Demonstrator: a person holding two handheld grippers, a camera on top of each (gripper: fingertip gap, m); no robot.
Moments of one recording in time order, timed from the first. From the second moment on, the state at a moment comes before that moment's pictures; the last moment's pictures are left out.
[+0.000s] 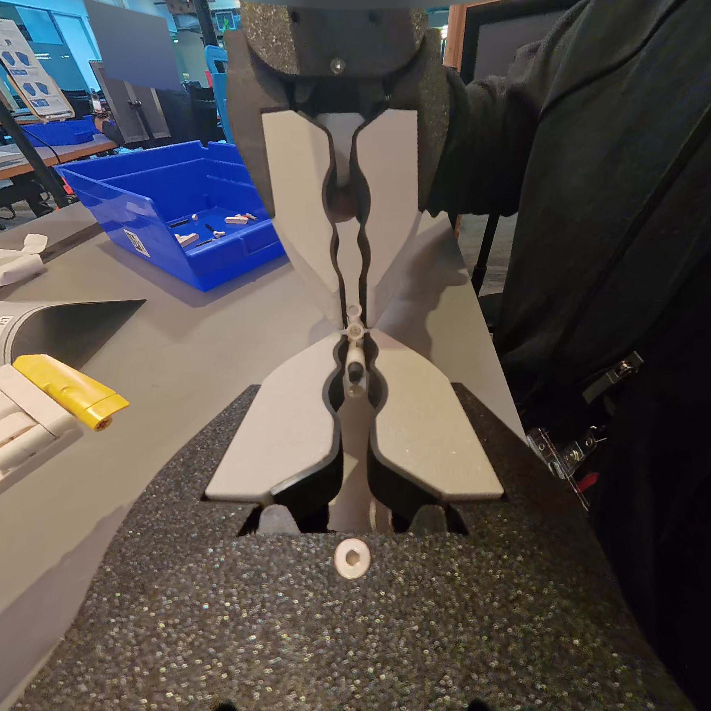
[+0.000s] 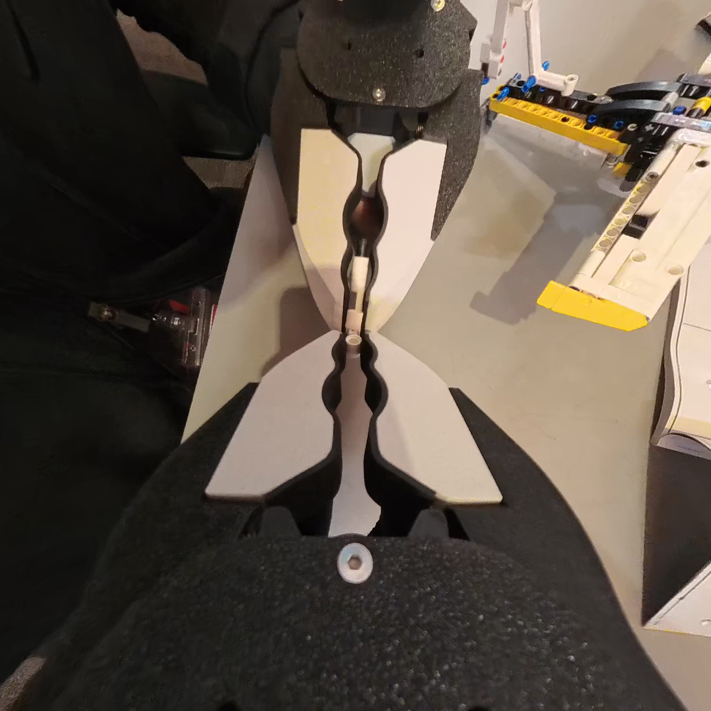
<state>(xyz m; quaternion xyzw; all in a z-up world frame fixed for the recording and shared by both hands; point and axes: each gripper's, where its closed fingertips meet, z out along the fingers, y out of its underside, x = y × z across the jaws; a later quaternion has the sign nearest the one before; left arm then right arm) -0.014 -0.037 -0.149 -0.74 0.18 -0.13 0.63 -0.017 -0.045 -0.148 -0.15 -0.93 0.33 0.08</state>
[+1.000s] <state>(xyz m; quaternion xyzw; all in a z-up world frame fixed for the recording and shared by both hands) -0.013 -0.038 -0.147 -0.74 0.18 -0.17 0.63 -0.016 -0.052 -0.143 -0.13 -0.88 0.45 0.02</state>
